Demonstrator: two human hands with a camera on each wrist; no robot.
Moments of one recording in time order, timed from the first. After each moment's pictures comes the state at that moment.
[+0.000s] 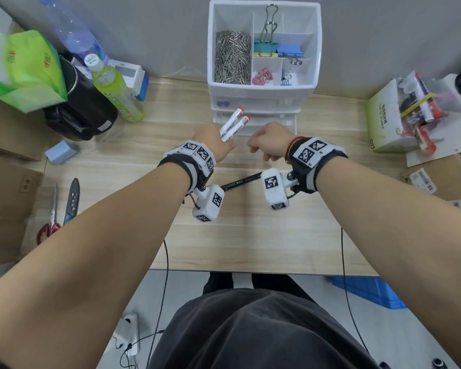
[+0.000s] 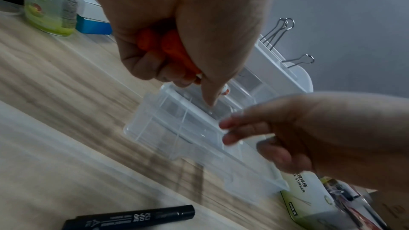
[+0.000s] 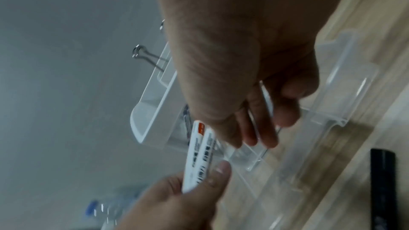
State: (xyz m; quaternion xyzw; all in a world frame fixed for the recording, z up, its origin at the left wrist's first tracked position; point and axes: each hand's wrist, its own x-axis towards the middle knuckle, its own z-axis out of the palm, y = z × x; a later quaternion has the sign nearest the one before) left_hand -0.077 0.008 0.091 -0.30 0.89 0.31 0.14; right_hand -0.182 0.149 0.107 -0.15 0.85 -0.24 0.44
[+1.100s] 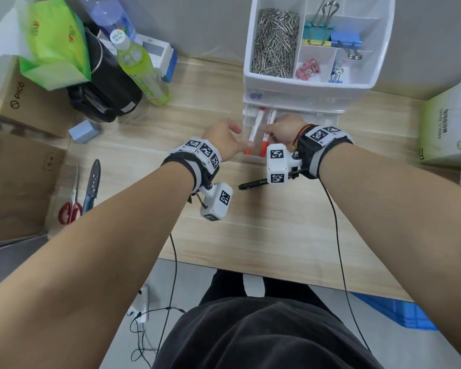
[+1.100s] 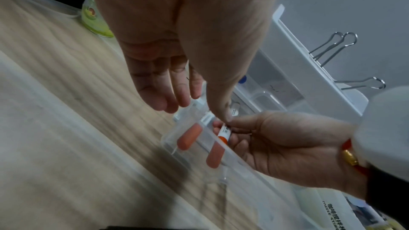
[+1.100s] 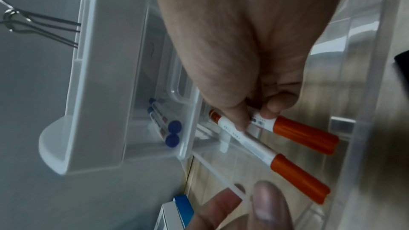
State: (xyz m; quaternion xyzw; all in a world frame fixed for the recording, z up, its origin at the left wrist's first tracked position) left_hand -0.059 -0.025 0.069 -0.37 0.81 0.42 0.16; right_hand -0.194 0.091 0.079 -0.07 0.85 -0.25 0.46
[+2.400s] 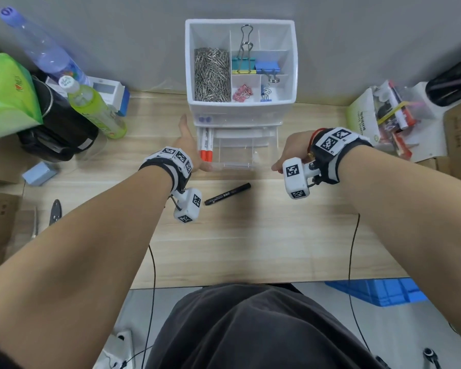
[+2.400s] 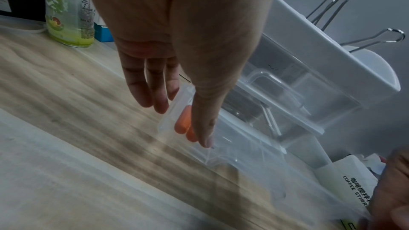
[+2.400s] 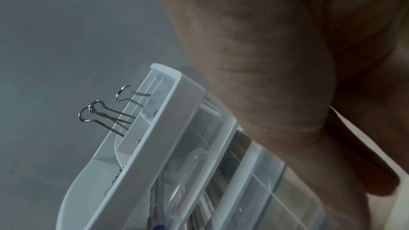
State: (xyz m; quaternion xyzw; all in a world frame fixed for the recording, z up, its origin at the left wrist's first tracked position) left_hand -0.093 -0.018 0.076 -0.39 0.82 0.37 0.20; right_hand -0.255 0.199 0.126 -0.18 0.84 0.11 0.50
